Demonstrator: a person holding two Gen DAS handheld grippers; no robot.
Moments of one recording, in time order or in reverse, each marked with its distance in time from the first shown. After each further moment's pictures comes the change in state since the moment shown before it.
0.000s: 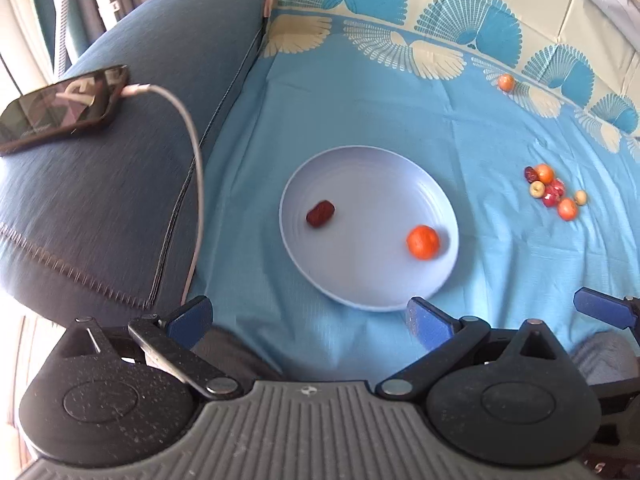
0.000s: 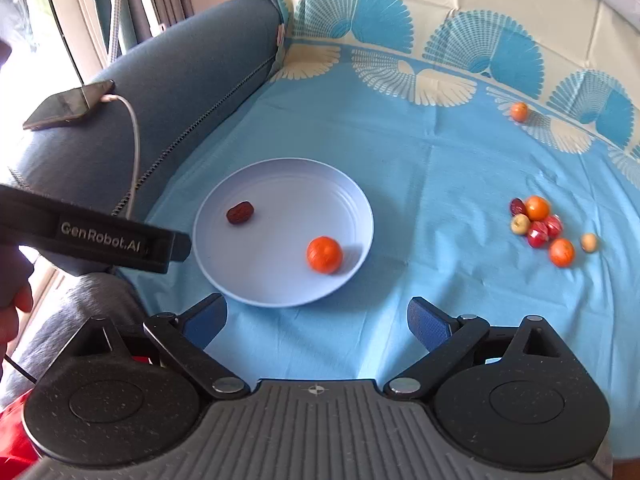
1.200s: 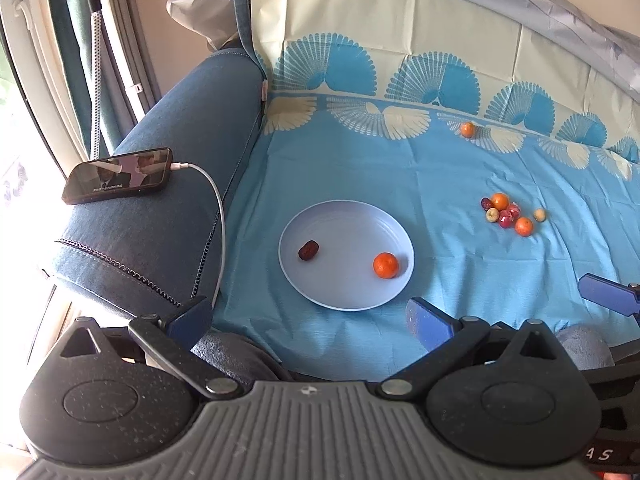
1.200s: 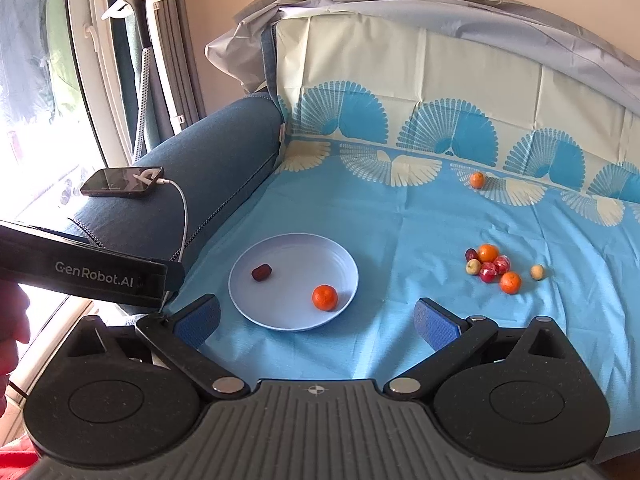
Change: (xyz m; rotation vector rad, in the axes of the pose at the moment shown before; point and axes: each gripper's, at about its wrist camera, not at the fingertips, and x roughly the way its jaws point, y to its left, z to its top) left arm -0.111 -0.032 -0.046 0.080 -0.218 0.052; right arm -0.108 0.000 -0.041 0.026 -0.258 0.002
